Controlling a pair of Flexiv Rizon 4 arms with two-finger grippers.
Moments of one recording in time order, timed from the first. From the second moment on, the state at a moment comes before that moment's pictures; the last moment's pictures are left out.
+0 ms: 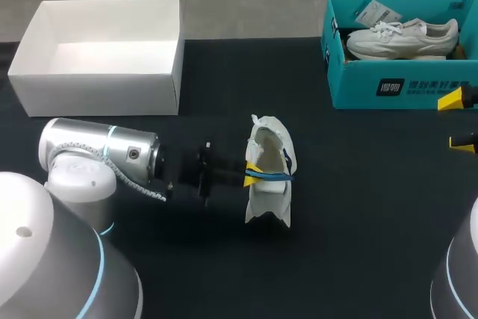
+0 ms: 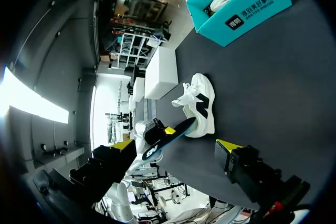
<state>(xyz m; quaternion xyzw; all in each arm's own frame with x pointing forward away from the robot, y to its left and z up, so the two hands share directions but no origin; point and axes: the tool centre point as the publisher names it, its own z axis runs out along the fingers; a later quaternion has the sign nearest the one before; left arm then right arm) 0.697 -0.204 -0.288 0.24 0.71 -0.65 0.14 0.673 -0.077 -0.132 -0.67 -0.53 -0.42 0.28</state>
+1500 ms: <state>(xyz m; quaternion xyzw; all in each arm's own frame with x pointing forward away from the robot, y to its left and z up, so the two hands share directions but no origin) 0.726 -0.217 -0.319 0.26 0.75 -0.58 0.18 0.673 -0.077 -0.132 -0.67 -0.53 -0.42 0.28</state>
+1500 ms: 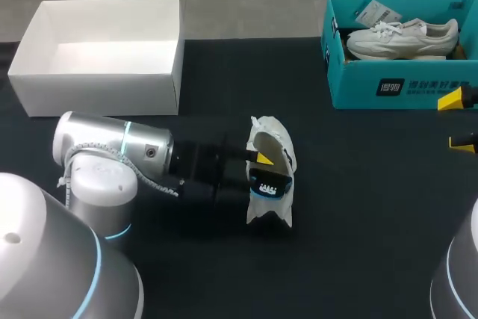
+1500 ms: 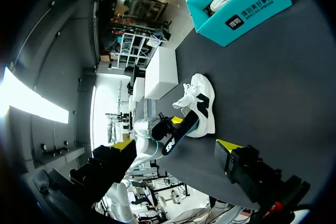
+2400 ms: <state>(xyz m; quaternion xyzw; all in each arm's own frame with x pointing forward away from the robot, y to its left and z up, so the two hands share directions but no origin) 0.712 -0.206 -0.314 0.30 0.77 -0.53 0.19 0.673 -0.077 -0.132 -0.67 -0.54 -0.42 0.28</state>
